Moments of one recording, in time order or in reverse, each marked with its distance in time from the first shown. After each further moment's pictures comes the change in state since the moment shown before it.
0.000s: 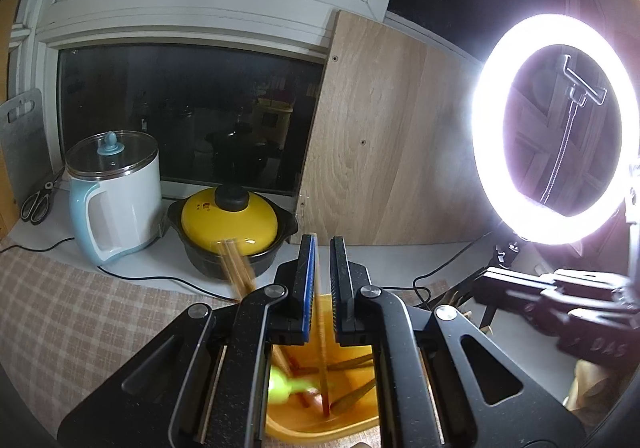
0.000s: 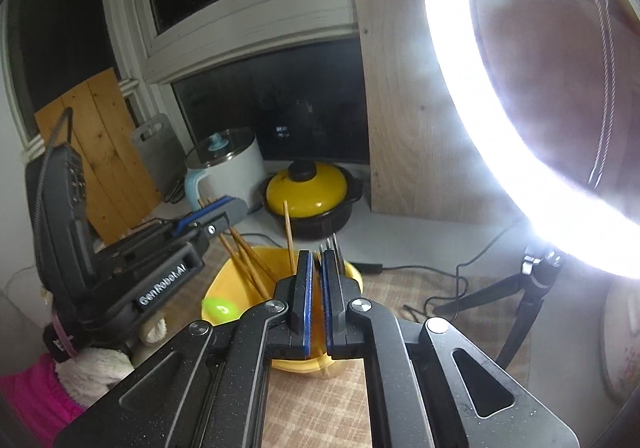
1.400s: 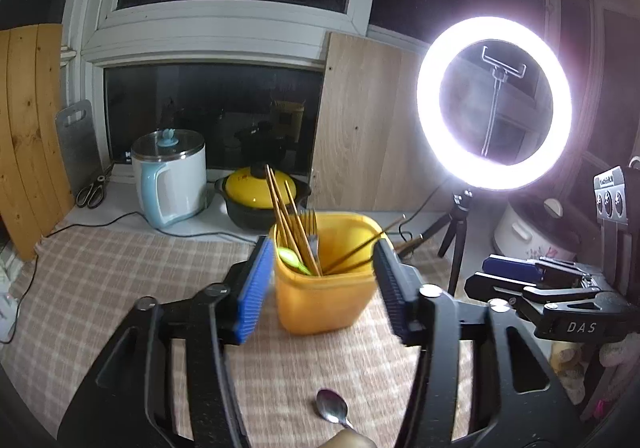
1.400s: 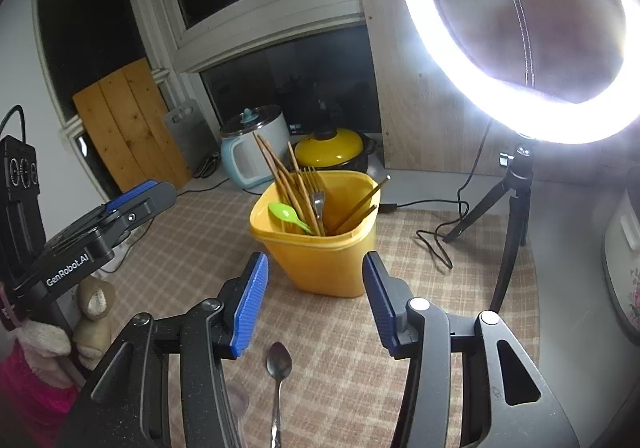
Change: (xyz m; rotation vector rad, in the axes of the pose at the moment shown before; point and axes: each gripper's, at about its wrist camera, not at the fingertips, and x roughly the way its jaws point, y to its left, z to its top) left arm -0.141 -0.025 -0.048 0.058 0.013 0.072; right arm -0.070 0.014 -0.078 0.011 -0.002 0.063
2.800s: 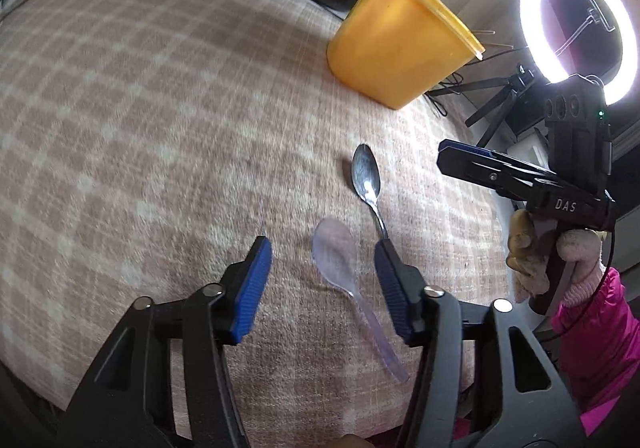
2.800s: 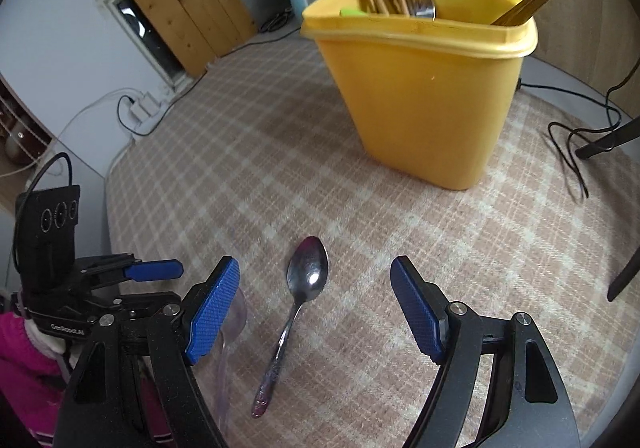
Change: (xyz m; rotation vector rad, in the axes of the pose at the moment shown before) left arm 0.011 0.059 -0.187 -0.446 0.523 -0.075; right arm 0.125 0.007 -0.076 -0.188 0.461 0.296
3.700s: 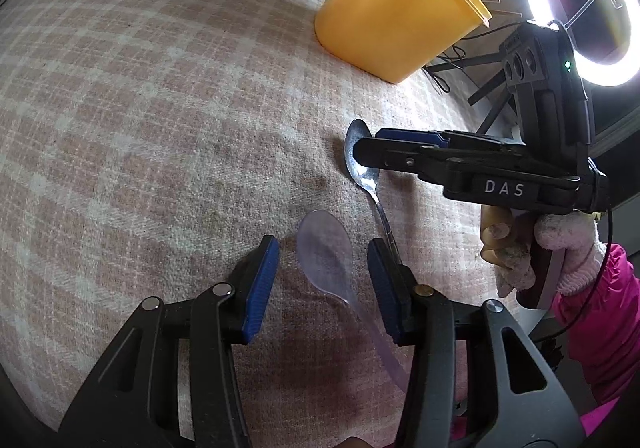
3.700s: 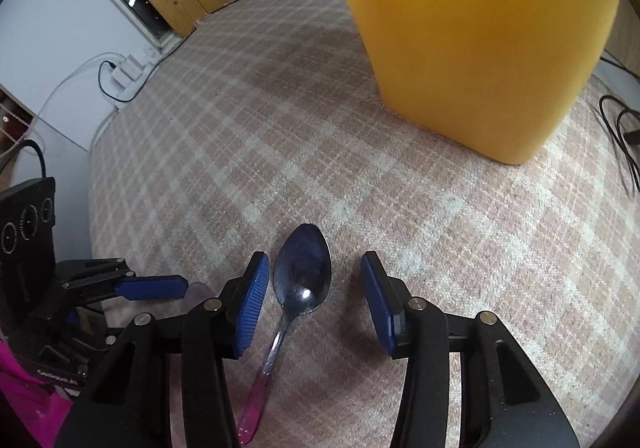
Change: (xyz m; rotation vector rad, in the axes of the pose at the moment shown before) left arm 0.038 -0.021 0.005 0.038 0.054 0.013; right arm 0.059 -0.001 0.007 -0.016 0.127 -0.020
